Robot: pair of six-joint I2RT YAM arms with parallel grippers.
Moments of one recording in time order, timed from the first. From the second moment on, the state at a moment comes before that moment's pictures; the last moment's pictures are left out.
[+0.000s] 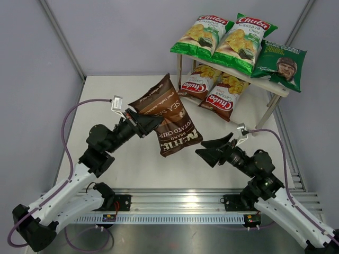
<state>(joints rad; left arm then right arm) -0.65 0.78 0.73 0.26 0.29 -0.80 0.69 0.37 0.40 0.17 -0.29 0.73</state>
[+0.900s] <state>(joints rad) -0.78 1.08 0.51 0.90 0.03 -1.40 0.71 0.84 0.22 1.11 -0.14 1.11</state>
